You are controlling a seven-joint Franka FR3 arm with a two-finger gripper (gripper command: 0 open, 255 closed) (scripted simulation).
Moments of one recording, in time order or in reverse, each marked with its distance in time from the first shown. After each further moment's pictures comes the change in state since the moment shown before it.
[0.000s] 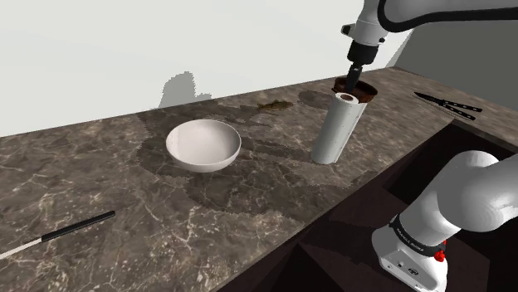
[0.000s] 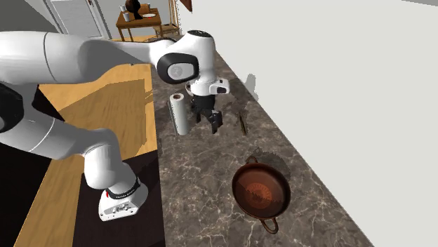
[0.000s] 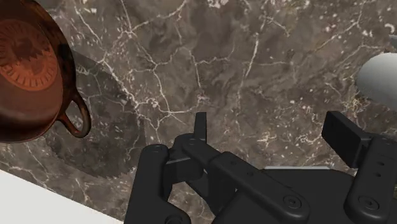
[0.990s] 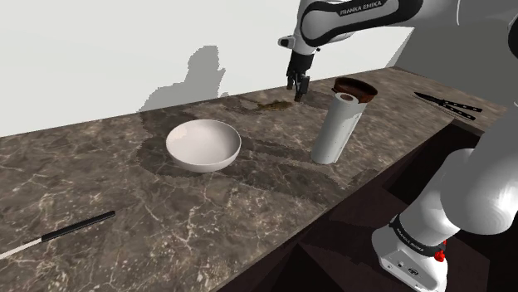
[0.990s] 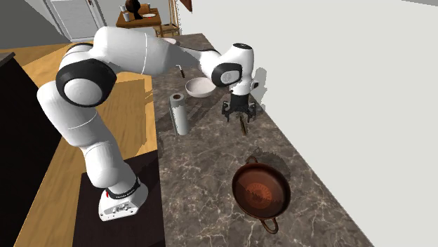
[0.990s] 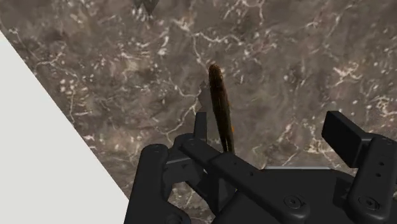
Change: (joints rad) arm 0.125 0.543 -0.051 0.354 0.076 0.208 -0.607
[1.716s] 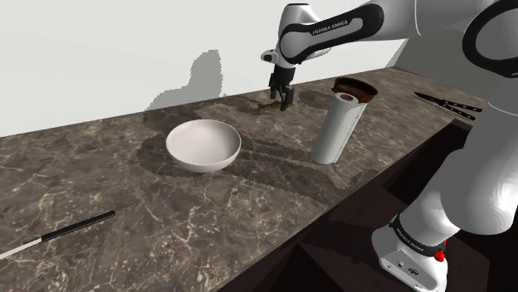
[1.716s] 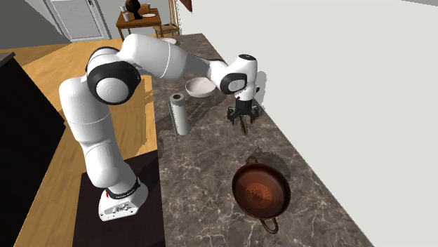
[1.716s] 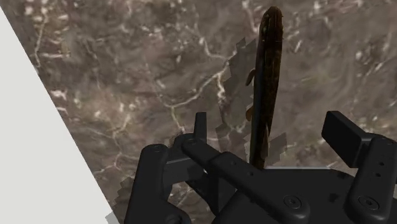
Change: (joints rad) arm 0.008 0.167 0.025 0.070 0.032 0.100 -0.168
